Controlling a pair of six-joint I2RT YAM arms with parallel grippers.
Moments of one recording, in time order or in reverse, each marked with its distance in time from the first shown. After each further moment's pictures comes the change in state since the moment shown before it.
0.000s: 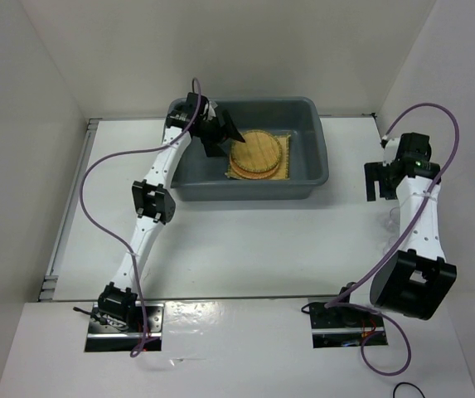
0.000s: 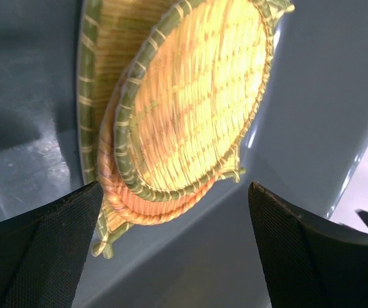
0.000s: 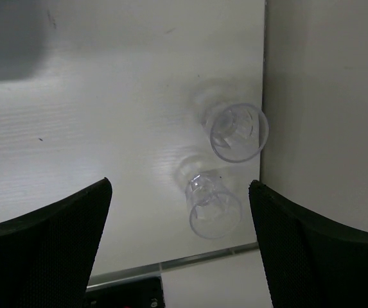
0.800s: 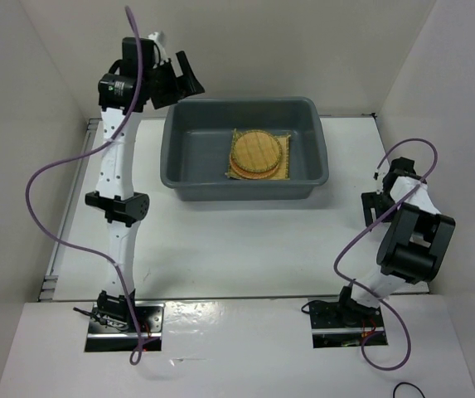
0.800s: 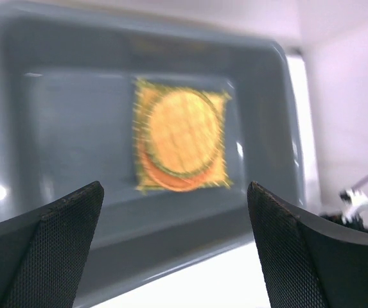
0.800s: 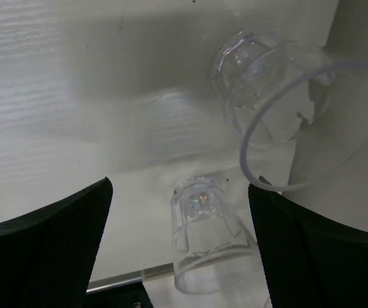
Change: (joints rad) left arm 0.053 -0.554 0.002 -0.206 -0.358 0.233; right arm -0.088 0.260 -0.243 0.160 0.113 -0.067
